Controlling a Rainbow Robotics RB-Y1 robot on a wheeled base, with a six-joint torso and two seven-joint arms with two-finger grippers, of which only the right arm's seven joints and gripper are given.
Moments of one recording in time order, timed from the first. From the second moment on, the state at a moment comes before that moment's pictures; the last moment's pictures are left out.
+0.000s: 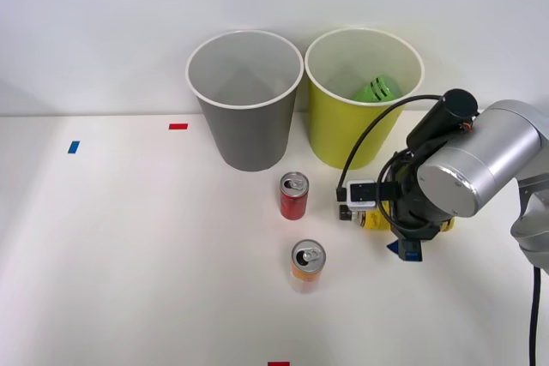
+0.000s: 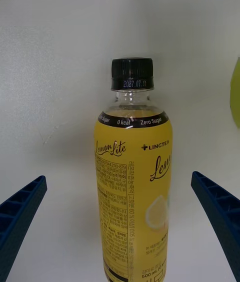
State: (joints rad) arm -0.47 -0.58 0.40 -1.95 -0.55 1.68 2.42
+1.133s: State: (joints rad) arm -0.51 -0.42 0.41 -1.74 -0.36 1.67 2.45
